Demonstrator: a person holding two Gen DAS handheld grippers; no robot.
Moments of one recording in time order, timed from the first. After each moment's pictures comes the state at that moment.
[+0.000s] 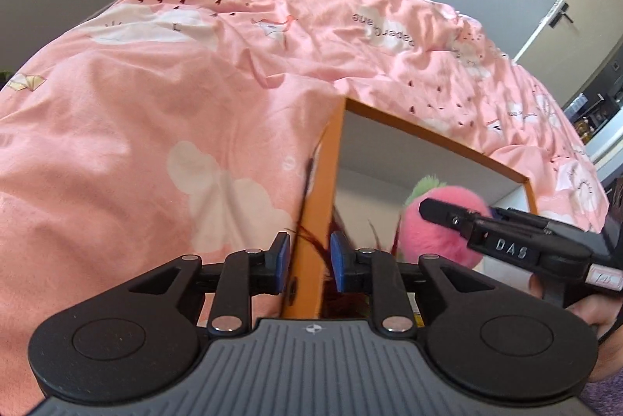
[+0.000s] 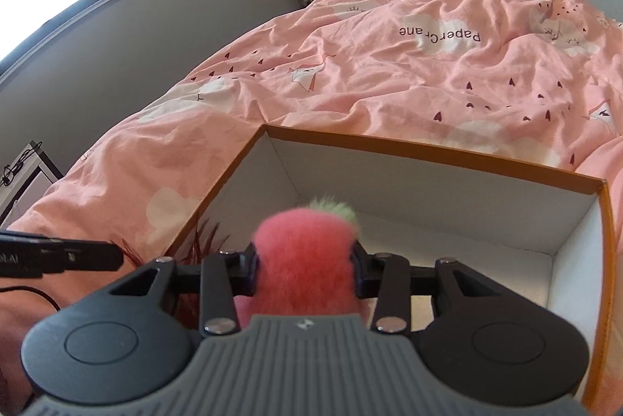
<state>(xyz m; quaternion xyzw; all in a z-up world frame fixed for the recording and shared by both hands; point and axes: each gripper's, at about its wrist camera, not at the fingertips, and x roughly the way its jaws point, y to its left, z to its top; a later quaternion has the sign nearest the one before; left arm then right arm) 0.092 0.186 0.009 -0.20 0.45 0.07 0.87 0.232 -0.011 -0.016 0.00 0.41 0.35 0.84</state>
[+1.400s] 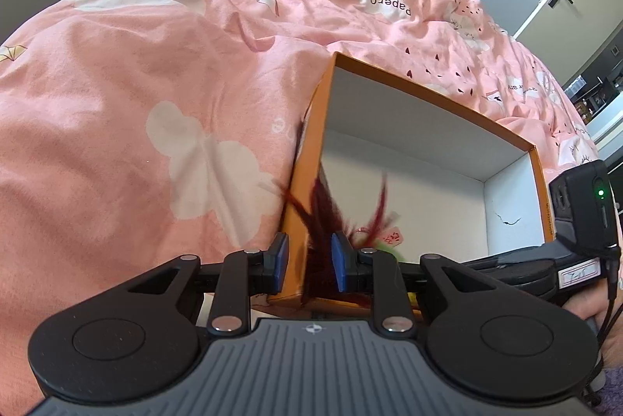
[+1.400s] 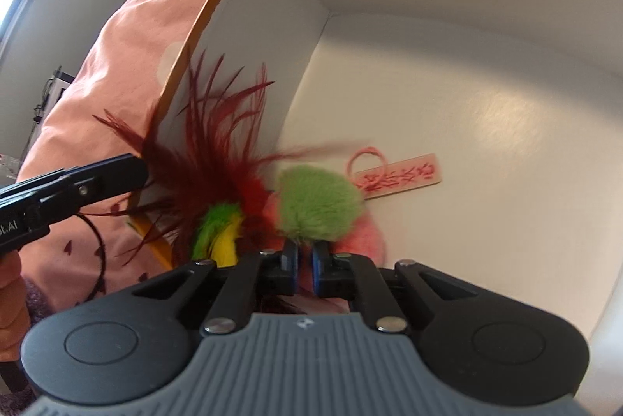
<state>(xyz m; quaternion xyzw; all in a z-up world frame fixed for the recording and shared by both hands) 0.091 0.170 -0.014 -0.20 0.47 0.05 0.86 0.233 -0.002 -0.085 0.01 0.62 0.39 0.68</state>
